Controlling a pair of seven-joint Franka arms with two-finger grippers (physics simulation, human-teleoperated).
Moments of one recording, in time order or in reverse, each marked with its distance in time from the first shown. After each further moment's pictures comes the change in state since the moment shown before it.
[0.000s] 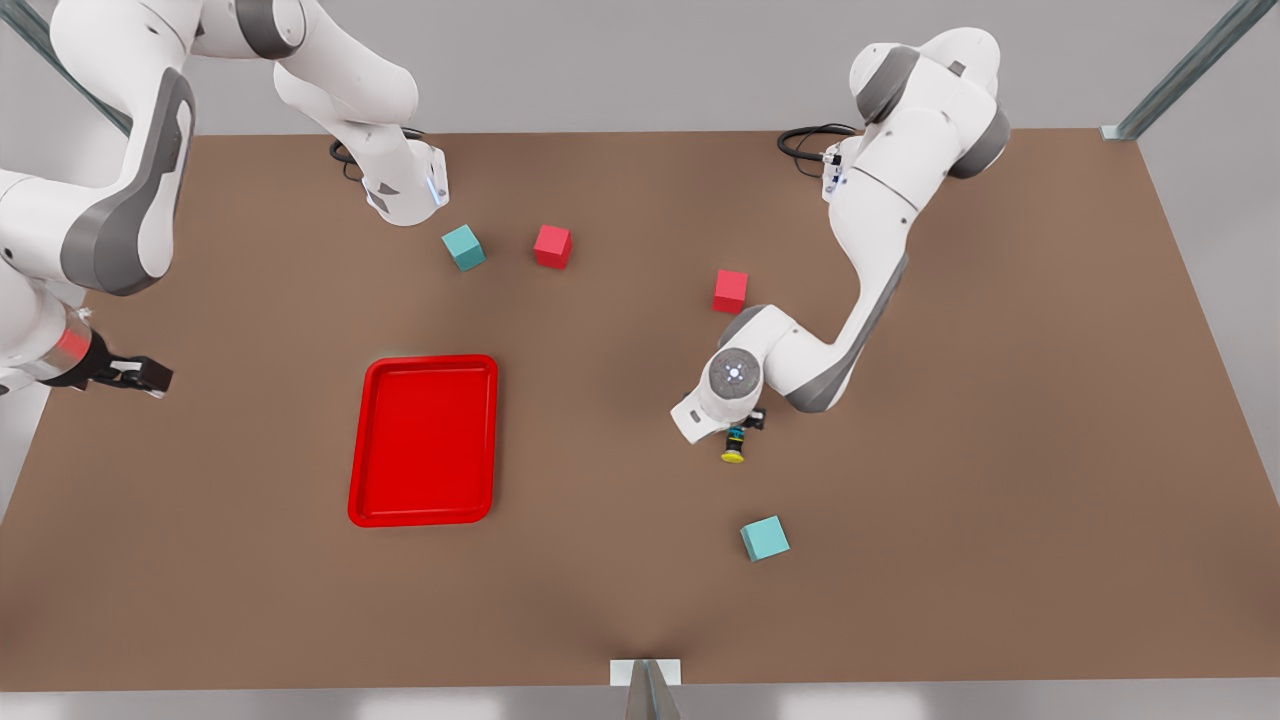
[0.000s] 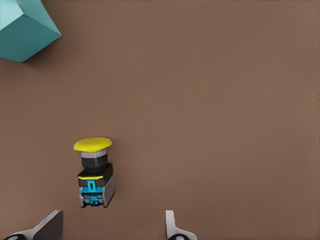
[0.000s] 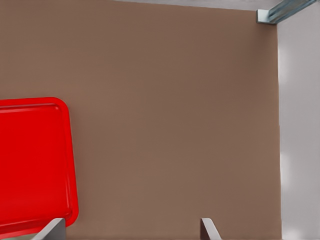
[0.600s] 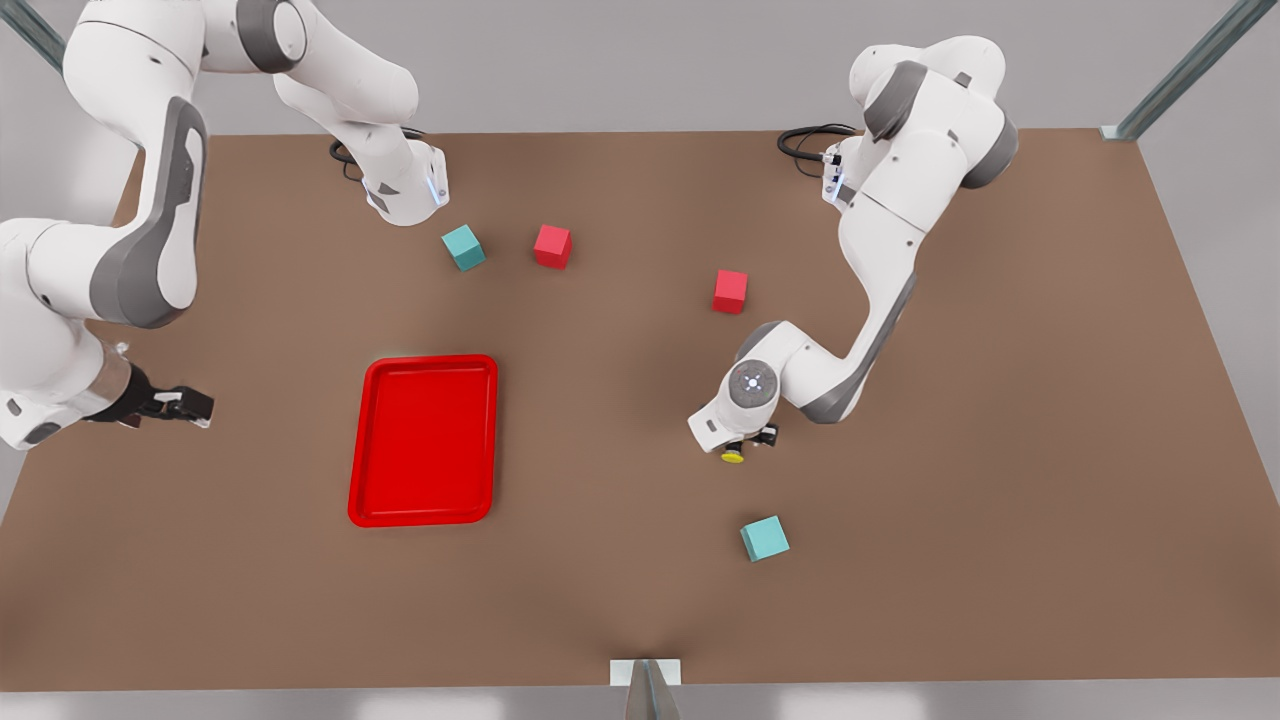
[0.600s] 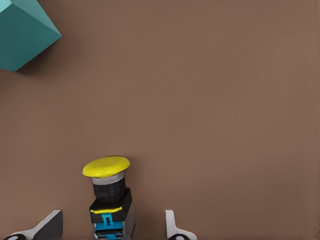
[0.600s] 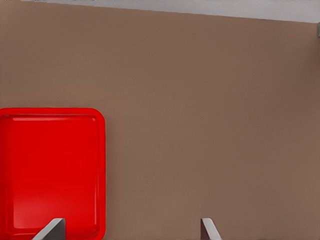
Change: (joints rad) left arm 0.060 0.037 -0.005 -0.089 0.068 0.140 0.054; right arm 0.010 0.061 0.002 -0.038 0.126 0.117 -0.052
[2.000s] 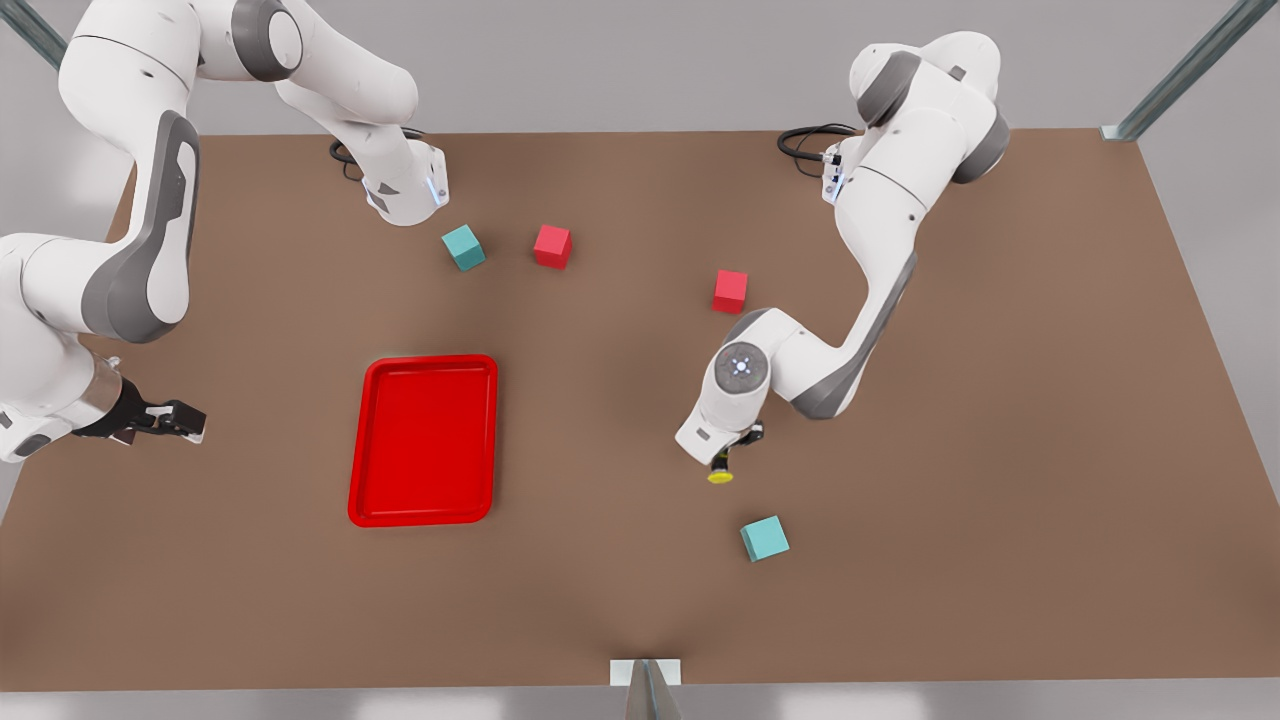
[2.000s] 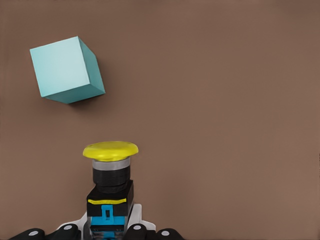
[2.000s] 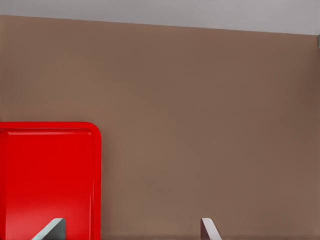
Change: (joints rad) left arm -0.048 -0.021 -0.011 0.198 0.020 -0.088 -0.391; right arm -0.015 0.026 -0.002 0.003 0.020 0.064 -0.026
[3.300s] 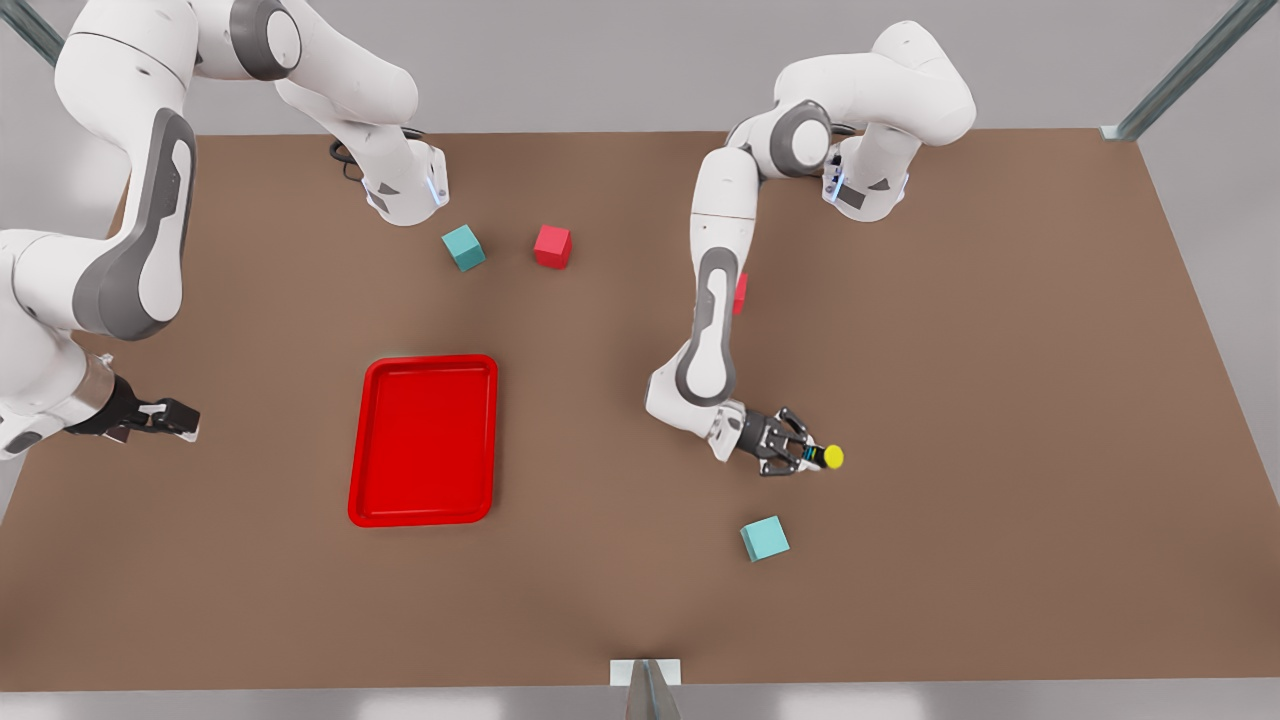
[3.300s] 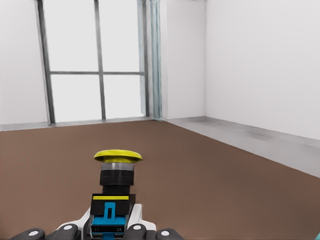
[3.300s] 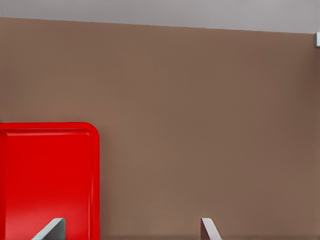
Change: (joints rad) left arm -0.980 0.606 1.217 0.042 0.101 -0.292 -1.358; right arm -0.011 -0.004 0.002 0.003 0.003 -0.005 0.000
